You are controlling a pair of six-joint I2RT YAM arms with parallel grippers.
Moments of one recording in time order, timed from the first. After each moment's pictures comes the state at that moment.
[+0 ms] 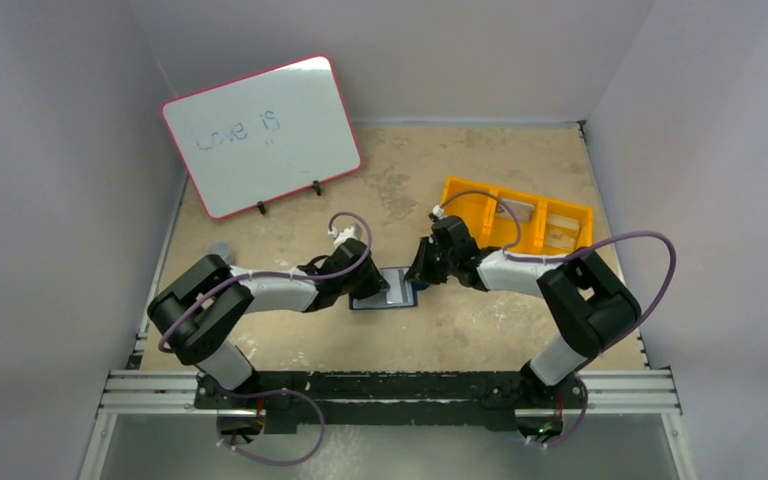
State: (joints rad) left arm -0.82 1.60 0.66 0.16 -0.07 -1.06; right arm 0.62 1.61 0.71 0.06 -0.18 0.76
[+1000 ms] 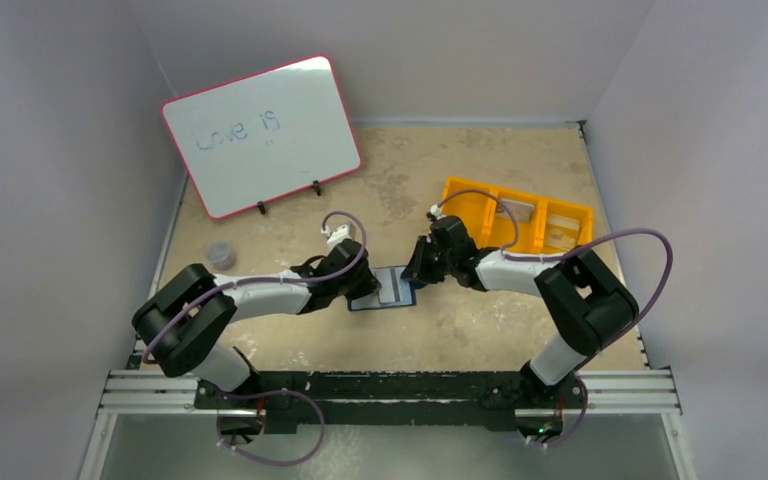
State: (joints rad) left arm -0.82 1.52 0.64 0.09 -0.15 -1.06; right arm 0.62 1.62 0.71 0.10 -0.19 0.76
